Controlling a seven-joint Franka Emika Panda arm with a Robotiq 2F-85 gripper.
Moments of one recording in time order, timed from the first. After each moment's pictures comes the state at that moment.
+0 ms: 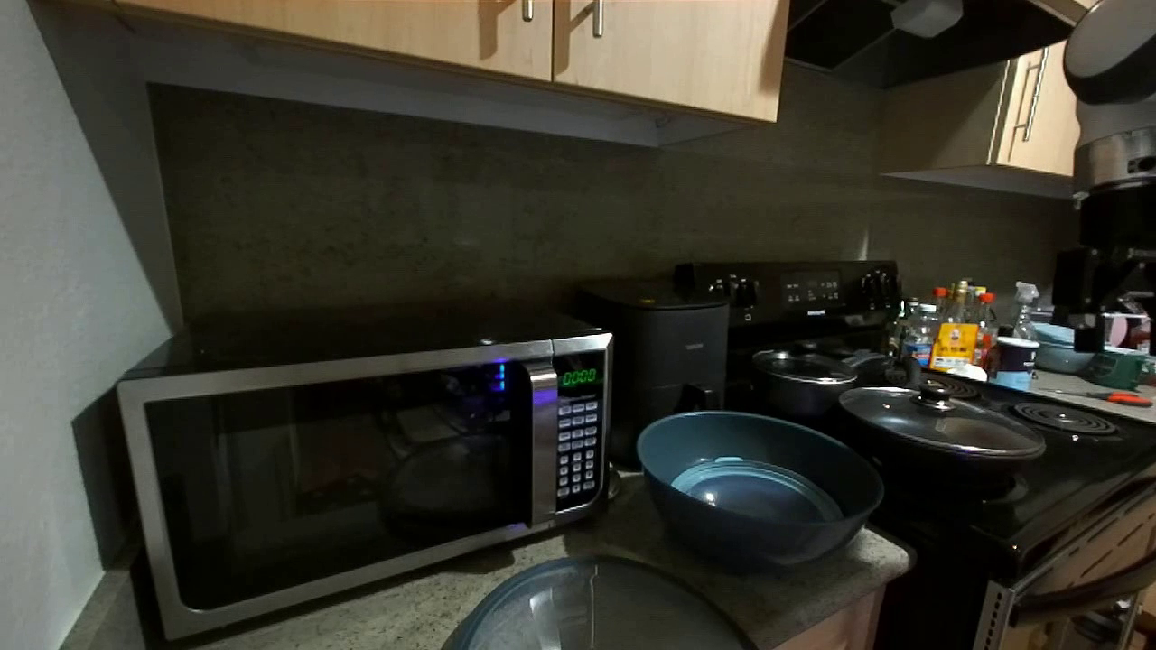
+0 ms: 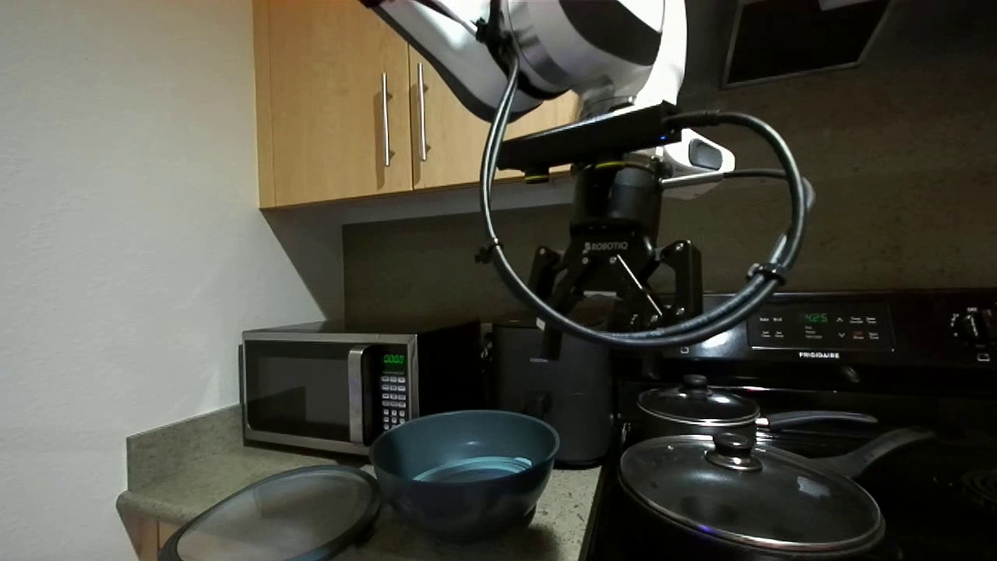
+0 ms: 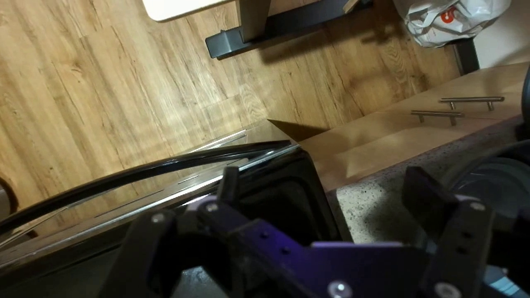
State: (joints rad) arm -0.21 -0.27 -0.34 -2.16 -0.09 1.68 -0.16
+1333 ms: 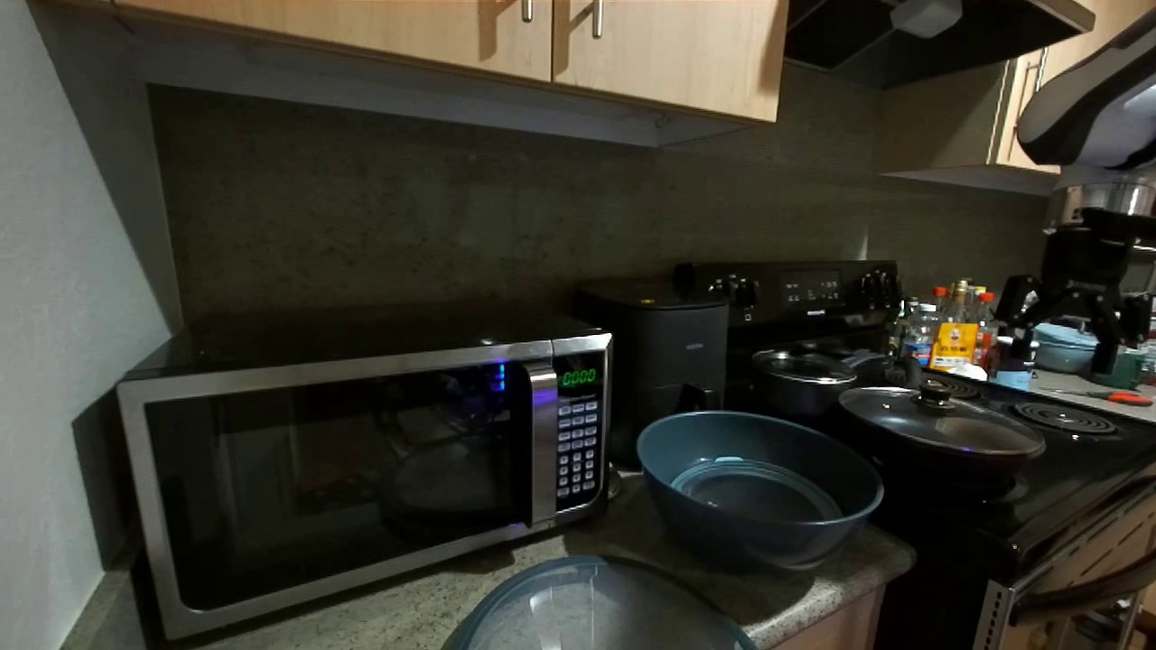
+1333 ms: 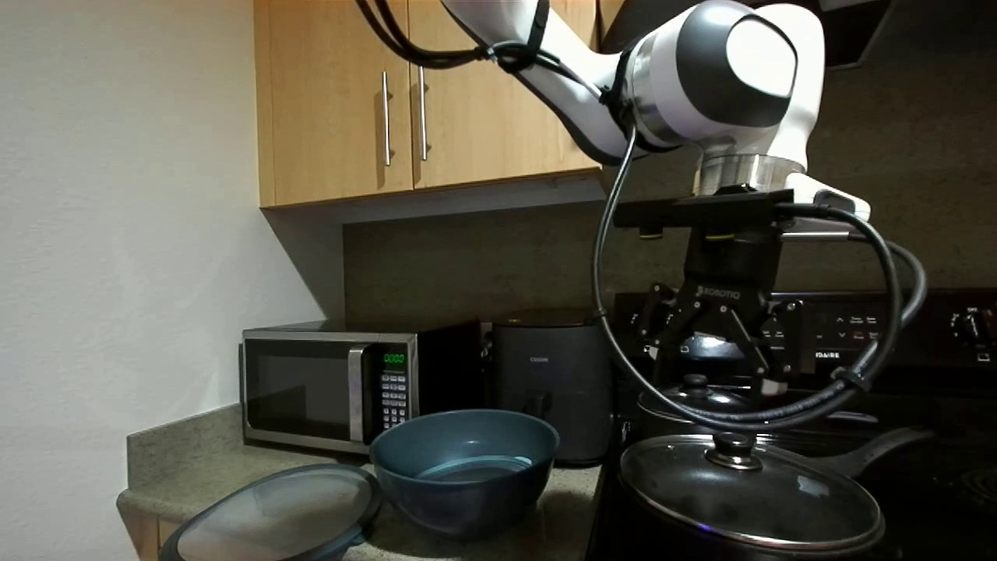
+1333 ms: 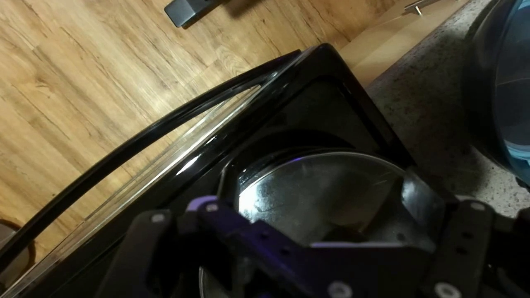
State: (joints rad) arm -0.31 0.07 -0.39 -1.92 0.13 1.80 -0.11
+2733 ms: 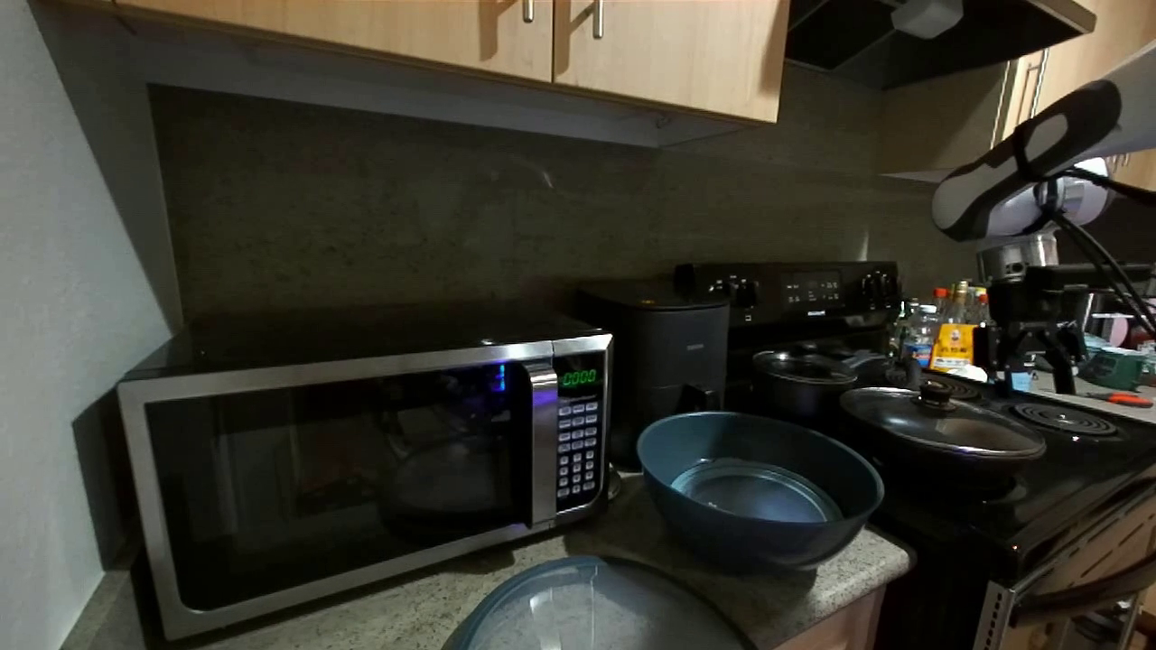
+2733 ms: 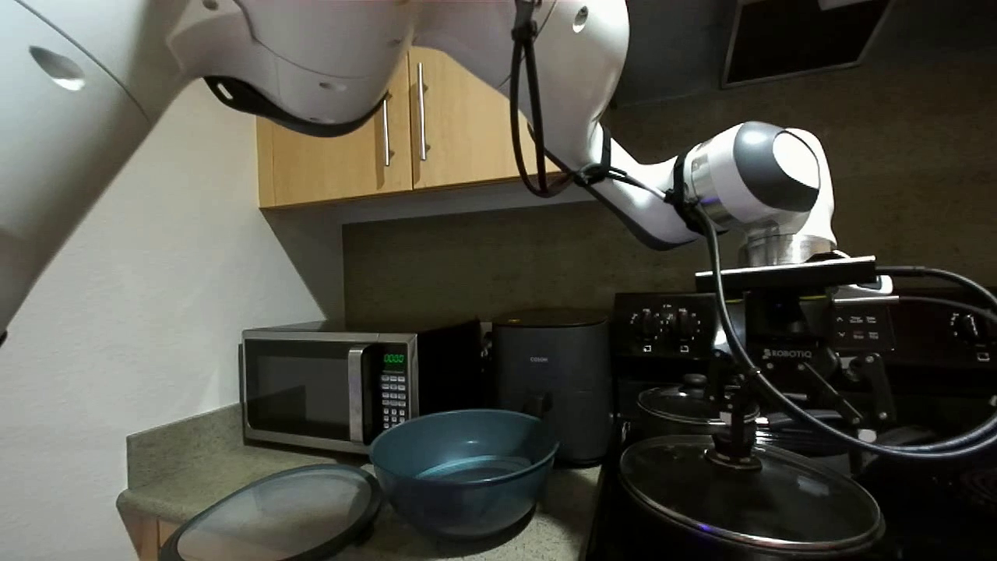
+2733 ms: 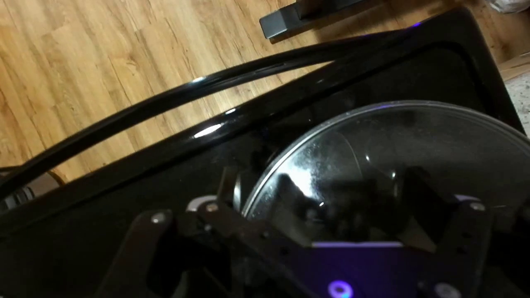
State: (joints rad) arm -0.40 0.48 -0.30 -1.50 -0.02 1.69 -0.29
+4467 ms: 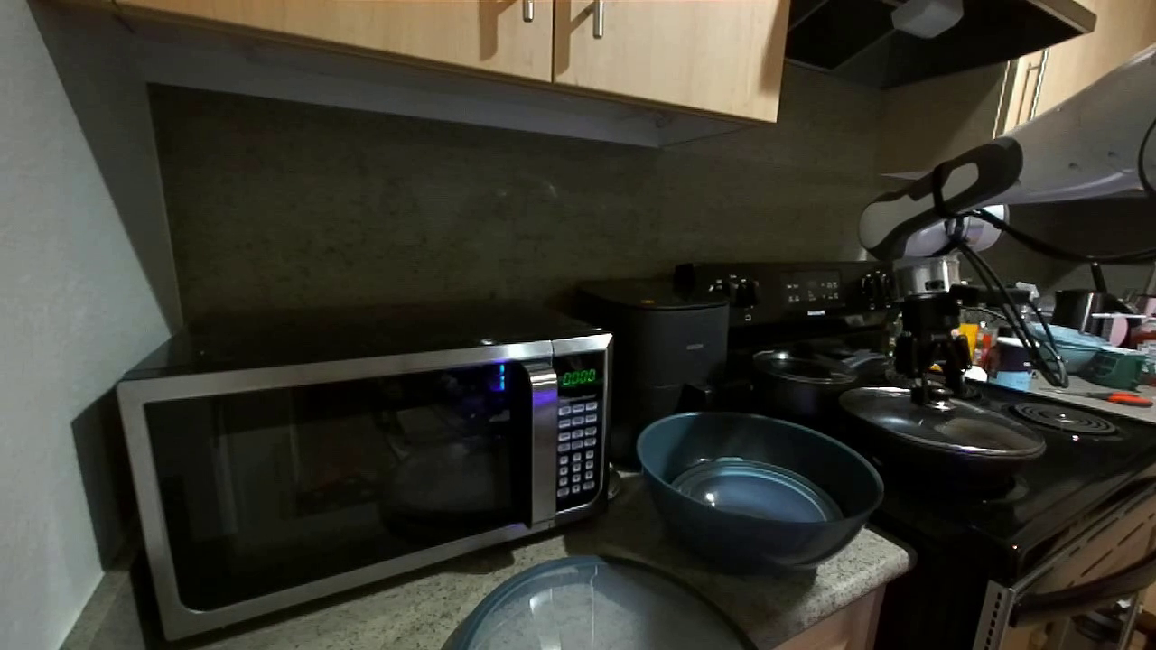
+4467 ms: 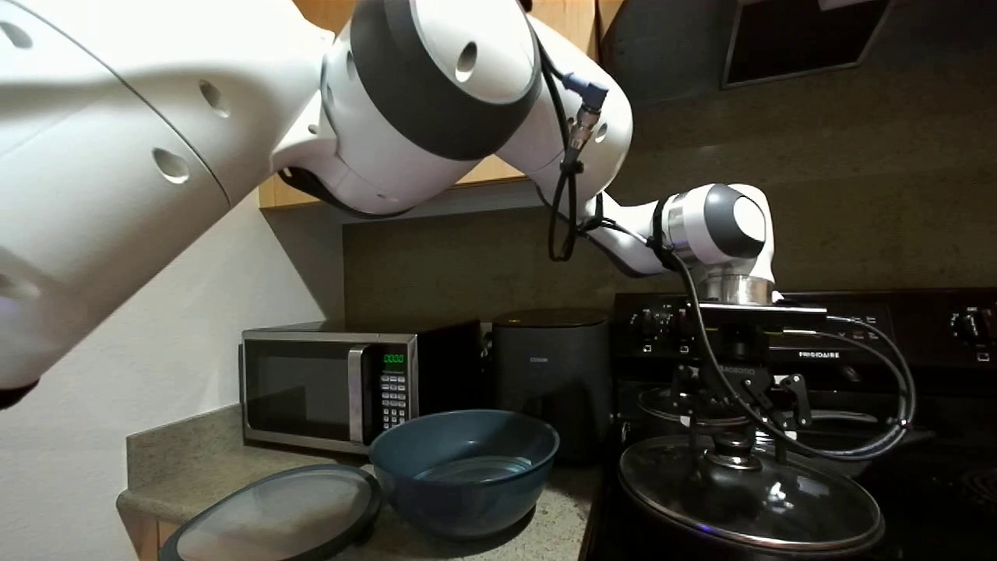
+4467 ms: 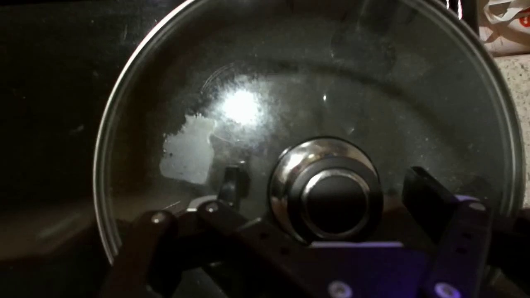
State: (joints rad) arm -0.42 0.72 -0.15 -1.19 -0.01 1.63 -0.49
